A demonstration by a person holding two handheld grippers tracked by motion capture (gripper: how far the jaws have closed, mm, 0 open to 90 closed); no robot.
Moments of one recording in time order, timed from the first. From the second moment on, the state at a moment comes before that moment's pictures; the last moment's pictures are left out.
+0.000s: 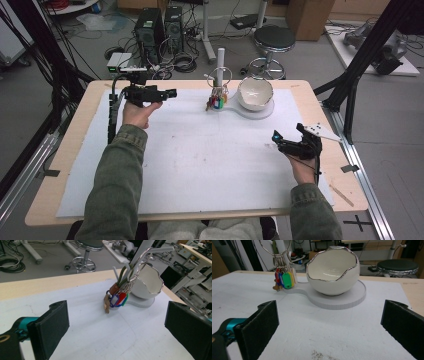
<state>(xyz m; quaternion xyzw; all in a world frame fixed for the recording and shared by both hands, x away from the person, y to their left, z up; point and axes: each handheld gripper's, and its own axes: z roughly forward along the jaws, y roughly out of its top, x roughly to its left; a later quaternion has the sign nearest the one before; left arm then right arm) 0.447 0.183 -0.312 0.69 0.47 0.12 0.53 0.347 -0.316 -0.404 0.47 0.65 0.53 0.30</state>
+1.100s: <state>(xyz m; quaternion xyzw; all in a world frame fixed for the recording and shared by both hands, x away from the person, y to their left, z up) 0.381 0.244 -0.365 0.66 0.52 0.15 0.52 0.348 -0.313 -0.405 0.47 0.65 0.52 0.29</state>
